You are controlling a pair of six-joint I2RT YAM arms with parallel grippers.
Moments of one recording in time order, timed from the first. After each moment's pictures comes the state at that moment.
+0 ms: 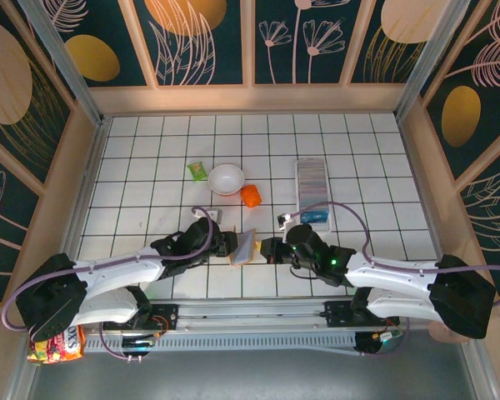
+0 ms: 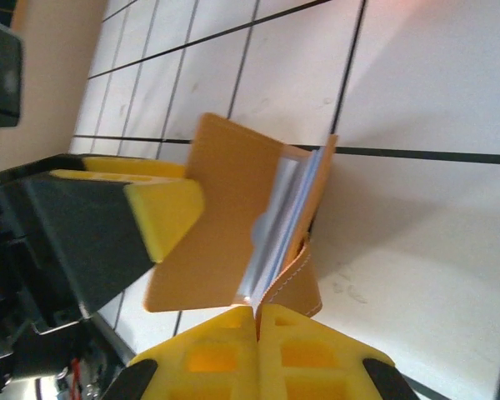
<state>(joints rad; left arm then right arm) -0.92 1.19 0.44 0.00 -0.11 -0.85 1.05 1.08 0.36 0.16 0.00 0.94</state>
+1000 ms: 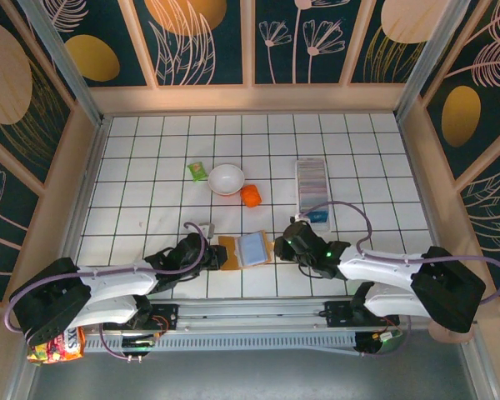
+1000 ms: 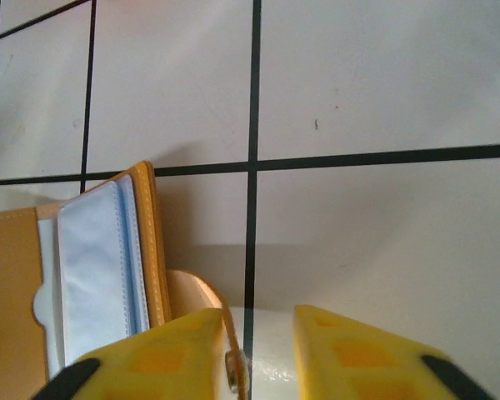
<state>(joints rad) -0.92 1.16 0.21 0.25 -0.02 -0.91 0.95 1.19 0.40 -0.06 0.15 0.94</state>
